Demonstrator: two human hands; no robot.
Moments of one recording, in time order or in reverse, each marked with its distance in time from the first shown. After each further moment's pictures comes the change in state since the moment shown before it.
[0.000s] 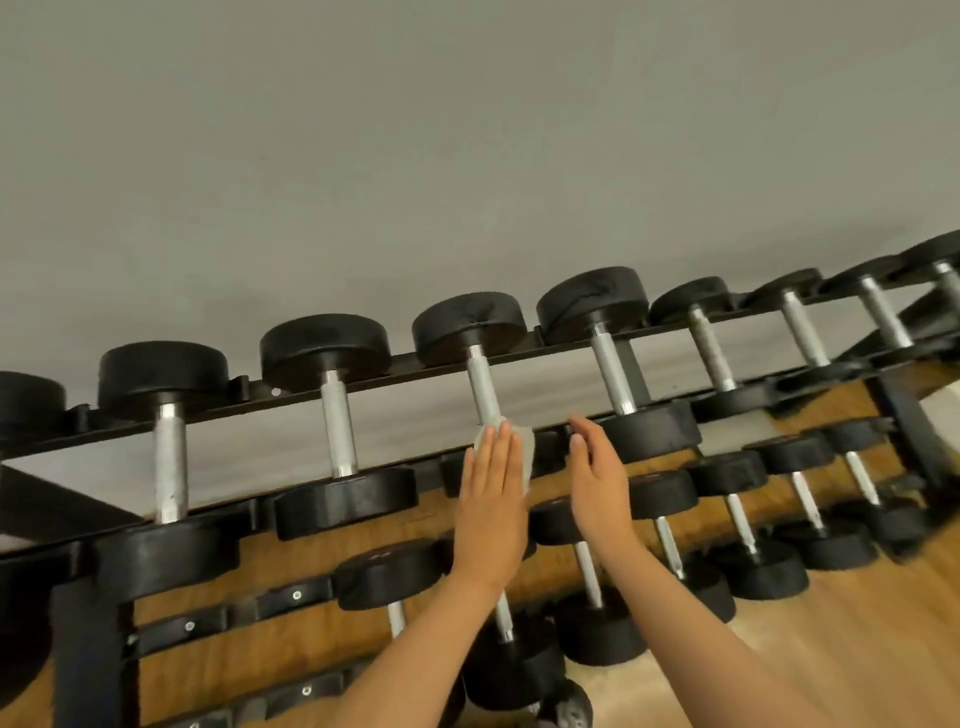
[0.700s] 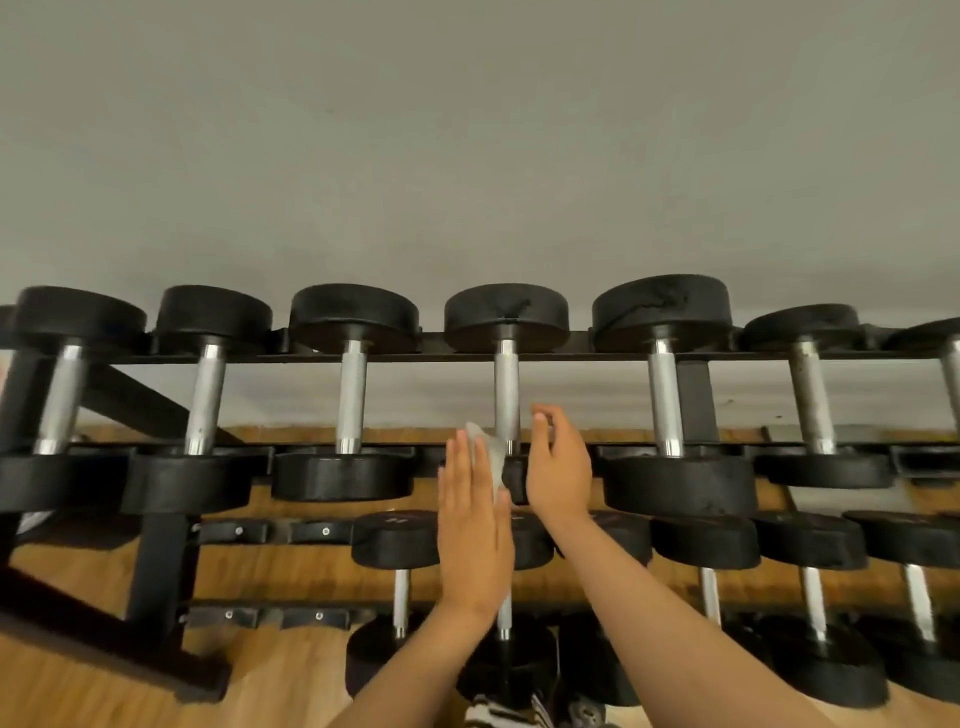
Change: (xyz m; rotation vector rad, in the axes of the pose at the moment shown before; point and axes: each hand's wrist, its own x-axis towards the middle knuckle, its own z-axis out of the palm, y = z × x) left_hand 0.007 0.030 0.010 -0.269 0.200 -0.446; right_hand 0.066 0.016 0.048 -0.115 -0.210 -0.093
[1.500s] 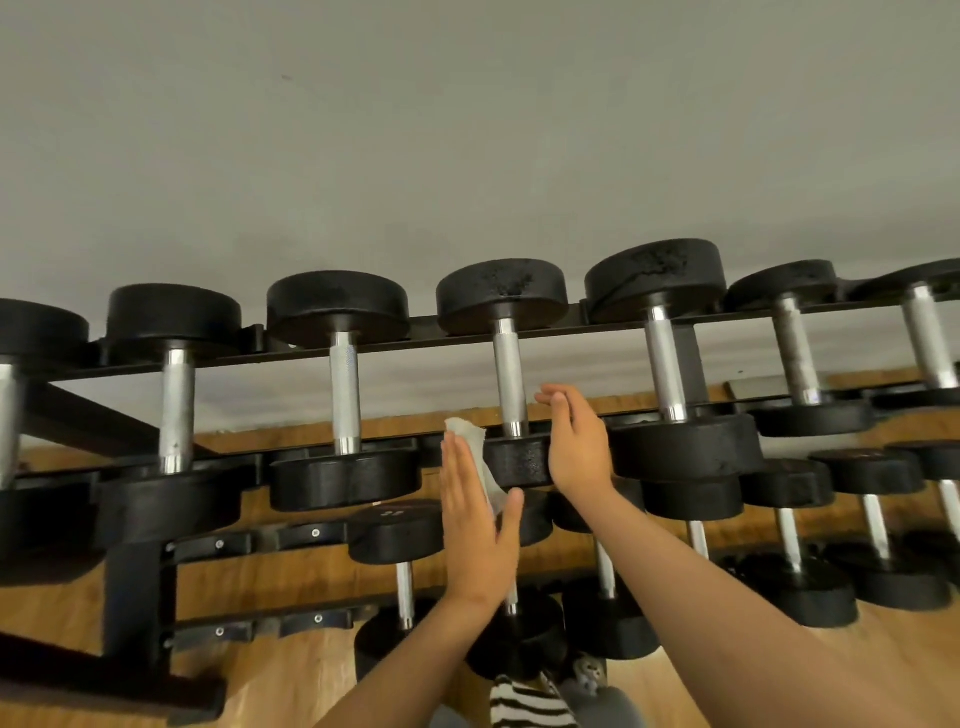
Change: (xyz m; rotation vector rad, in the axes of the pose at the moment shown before) left_hand -0.004 -0.033 -0.006 -0.324 -0.118 -0.109; right_hand 0.000 -0.004 -0.003 0.060 -0.010 0.075
